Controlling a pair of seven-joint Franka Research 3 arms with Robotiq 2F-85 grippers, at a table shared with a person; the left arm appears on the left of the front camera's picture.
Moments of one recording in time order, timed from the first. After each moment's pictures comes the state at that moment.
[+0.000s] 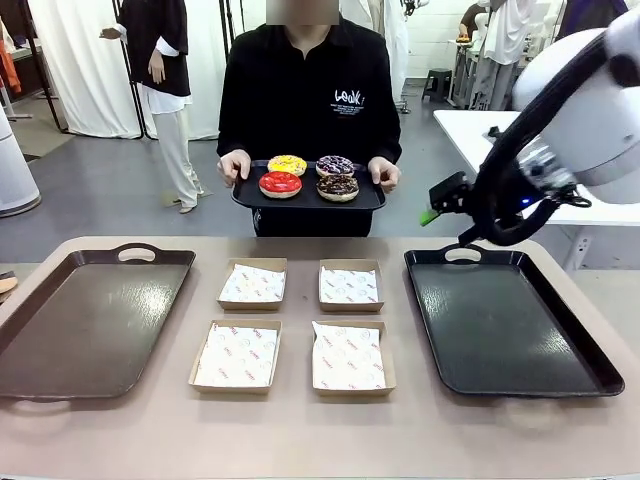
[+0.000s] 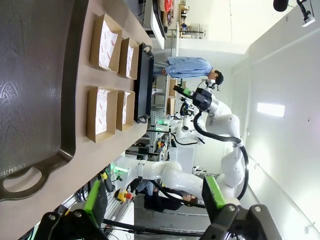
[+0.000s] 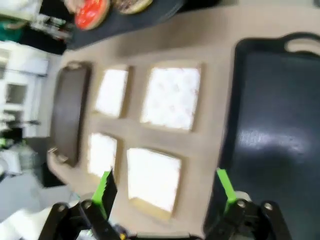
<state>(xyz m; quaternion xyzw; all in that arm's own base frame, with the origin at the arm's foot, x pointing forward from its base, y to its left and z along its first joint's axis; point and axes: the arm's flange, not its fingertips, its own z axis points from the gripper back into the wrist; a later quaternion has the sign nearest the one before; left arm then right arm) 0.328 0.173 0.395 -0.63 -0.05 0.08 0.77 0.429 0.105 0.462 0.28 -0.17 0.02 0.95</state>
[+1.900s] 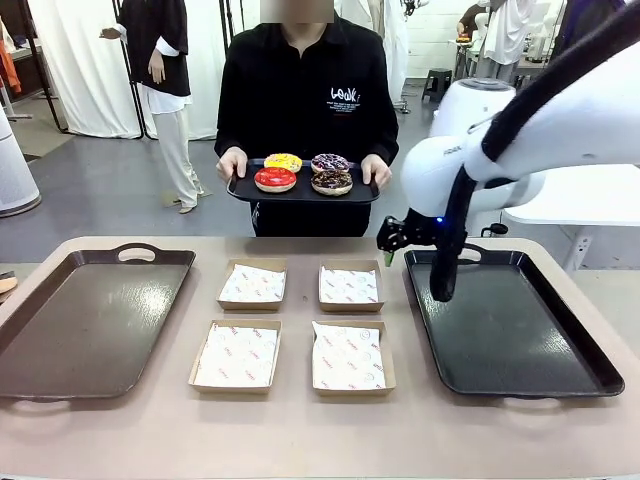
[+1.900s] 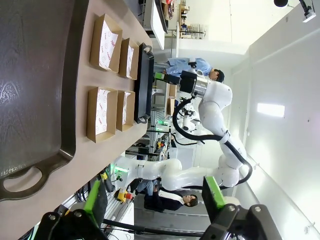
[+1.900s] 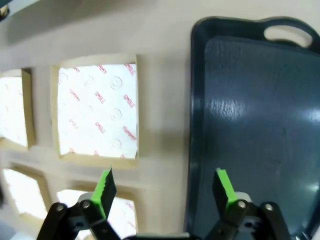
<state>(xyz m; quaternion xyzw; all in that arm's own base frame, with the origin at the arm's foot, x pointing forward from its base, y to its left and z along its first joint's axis) 0.328 0.173 0.395 -0.63 -0.05 0.08 0.77 0.498 0.207 0.397 0.05 -0.09 0.00 0.99</state>
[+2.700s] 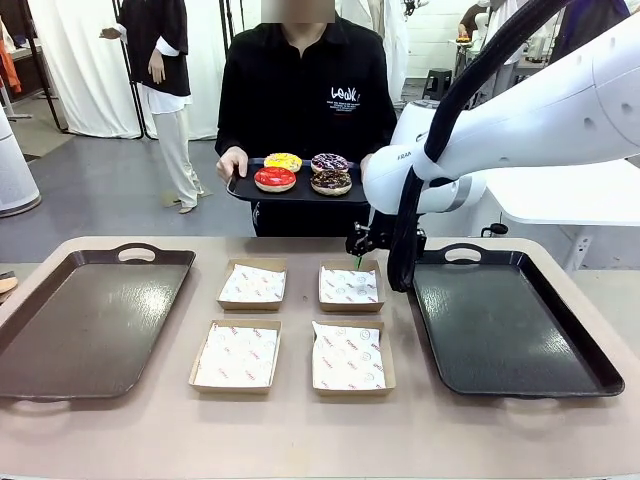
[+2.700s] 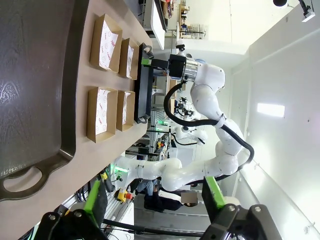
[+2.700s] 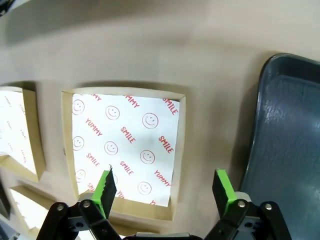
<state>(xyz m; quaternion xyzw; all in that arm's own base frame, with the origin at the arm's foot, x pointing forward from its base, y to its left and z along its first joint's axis) 0.328 0.173 0.395 -0.63 -0.05 0.08 0.77 0.553 0.249 0.349 0.08 -0.06 0.03 0.99</state>
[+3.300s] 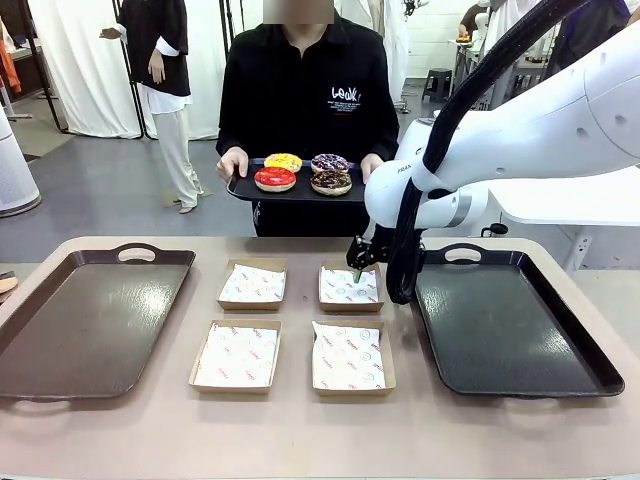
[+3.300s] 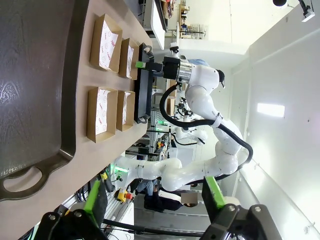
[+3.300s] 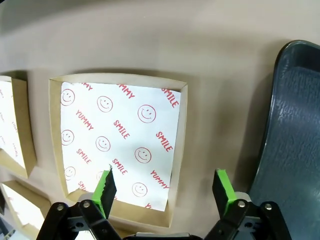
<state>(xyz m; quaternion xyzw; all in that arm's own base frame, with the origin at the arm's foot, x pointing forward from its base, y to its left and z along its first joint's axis) 0.328 0.173 0.395 -0.63 -0.05 0.08 0.77 0.544 0.244 0.327 0.09 -0.05 0.04 0.99</state>
